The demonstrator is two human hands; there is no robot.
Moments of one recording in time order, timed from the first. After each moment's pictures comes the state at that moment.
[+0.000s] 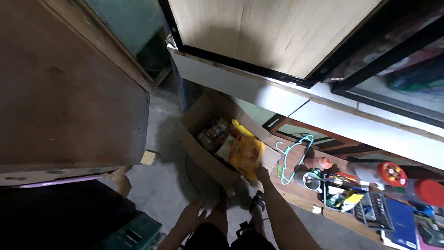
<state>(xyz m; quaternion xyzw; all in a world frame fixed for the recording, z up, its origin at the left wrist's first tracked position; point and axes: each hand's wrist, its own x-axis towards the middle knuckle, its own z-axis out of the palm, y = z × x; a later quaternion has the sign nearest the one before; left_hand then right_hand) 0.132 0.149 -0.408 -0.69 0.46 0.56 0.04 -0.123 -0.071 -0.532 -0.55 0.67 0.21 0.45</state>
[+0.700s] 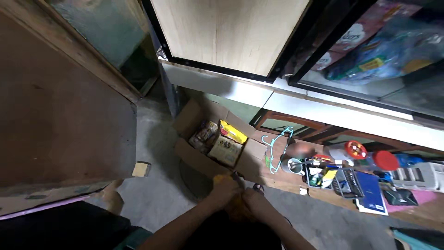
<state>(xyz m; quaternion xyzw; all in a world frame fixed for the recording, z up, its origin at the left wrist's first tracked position) 0.057 0.076 -0.358 -0.44 0.80 0.41 -0.07 -0.129 0.045 -0.324 -0.78 0.37 0.22 0.45</state>
